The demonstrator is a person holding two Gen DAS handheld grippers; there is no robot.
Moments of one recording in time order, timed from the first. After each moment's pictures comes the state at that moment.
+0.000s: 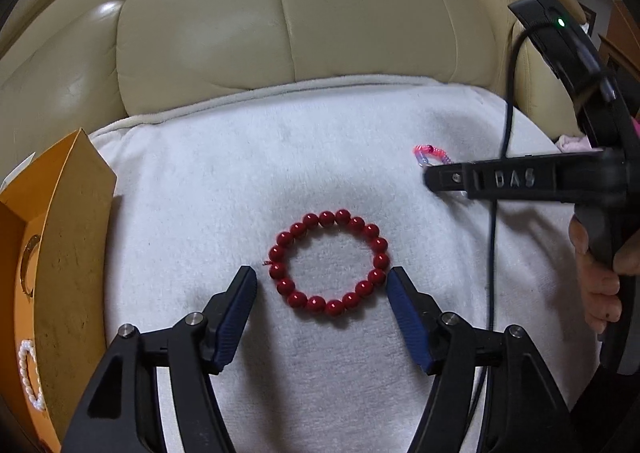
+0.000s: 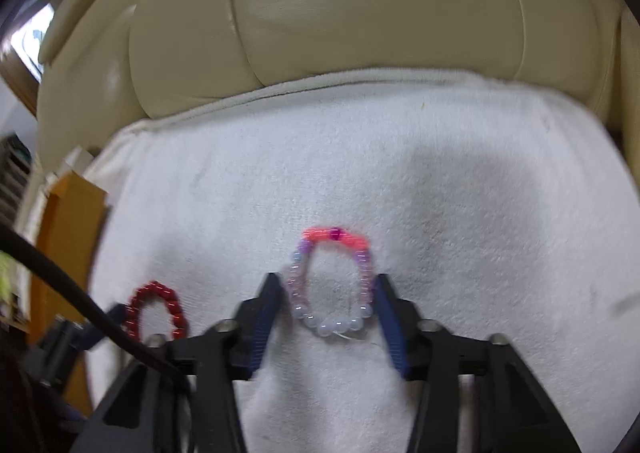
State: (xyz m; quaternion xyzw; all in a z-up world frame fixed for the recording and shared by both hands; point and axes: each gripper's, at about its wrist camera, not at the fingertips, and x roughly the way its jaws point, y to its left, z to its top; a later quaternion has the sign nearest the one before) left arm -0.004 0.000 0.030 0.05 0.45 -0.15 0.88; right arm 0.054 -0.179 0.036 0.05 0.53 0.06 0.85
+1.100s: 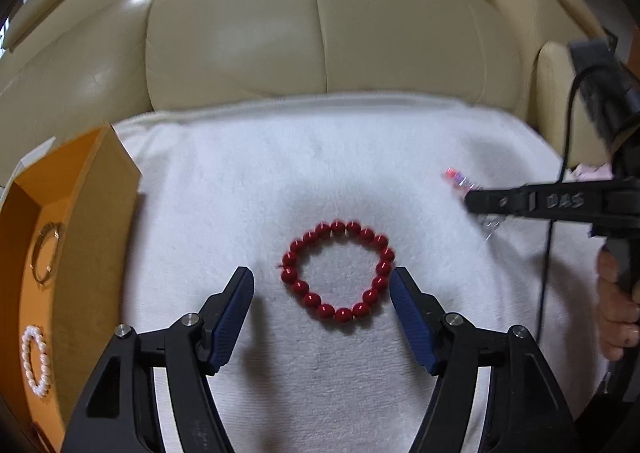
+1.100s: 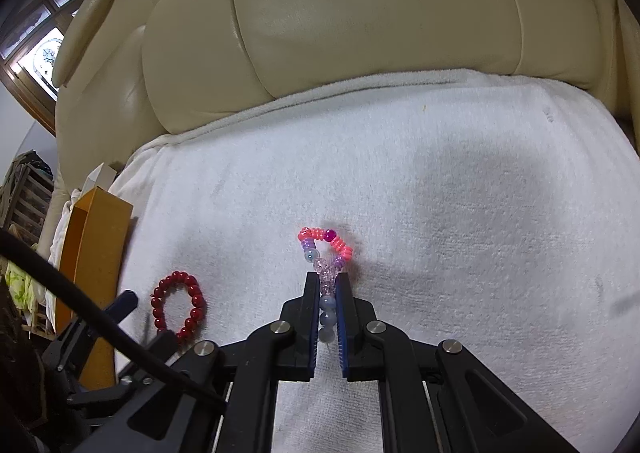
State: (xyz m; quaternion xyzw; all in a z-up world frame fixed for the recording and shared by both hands) left arm 0.011 0.009 0.030 0.03 0.45 -0.11 0.88; right arm 0.044 -0.201 0.044 0.12 0.53 0.10 0.84
